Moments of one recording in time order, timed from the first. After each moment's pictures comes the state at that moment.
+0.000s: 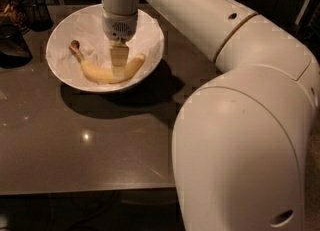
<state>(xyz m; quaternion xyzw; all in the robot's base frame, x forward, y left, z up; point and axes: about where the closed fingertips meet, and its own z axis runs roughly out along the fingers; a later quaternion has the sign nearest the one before) 0.632 0.104 0.878 -0.76 0.64 0.05 0.08</state>
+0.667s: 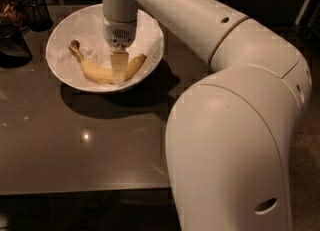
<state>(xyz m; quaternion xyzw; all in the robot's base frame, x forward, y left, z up) 0.635 0.107 0.857 -0.76 0.64 0.06 0.07</state>
